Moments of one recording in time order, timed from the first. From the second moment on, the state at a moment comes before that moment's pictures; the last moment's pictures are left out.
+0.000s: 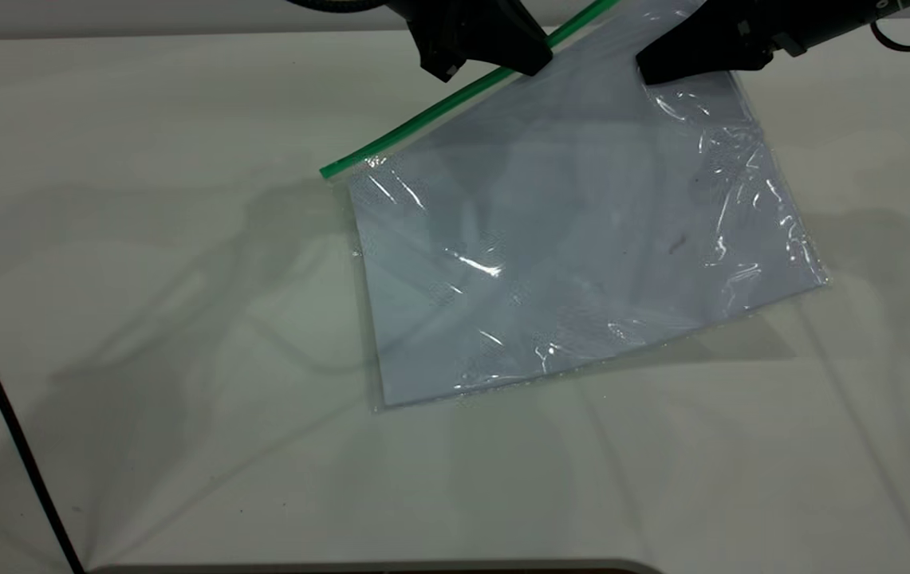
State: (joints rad) left arm -0.39 2.47 -1.83 -1.07 0.74 1.91; right arm 0.00 2.25 -1.28 1.37 0.90 -1.88
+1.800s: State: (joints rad) left arm -0.20 2.50 -1.83 -0.60 0.85 1.54; right arm -0.04 2.25 -1.28 1.45 0.81 -1.88
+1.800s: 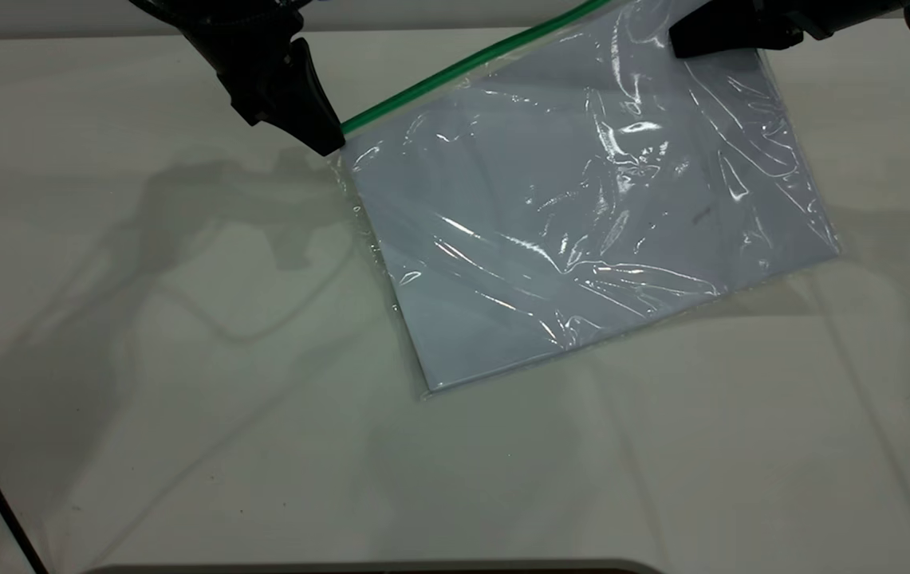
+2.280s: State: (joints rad) left arm -0.20 2.50 -1.83 -0.65 0.82 1.44; right arm -0.05 2.25 -1.28 1.46 0.76 -1.80
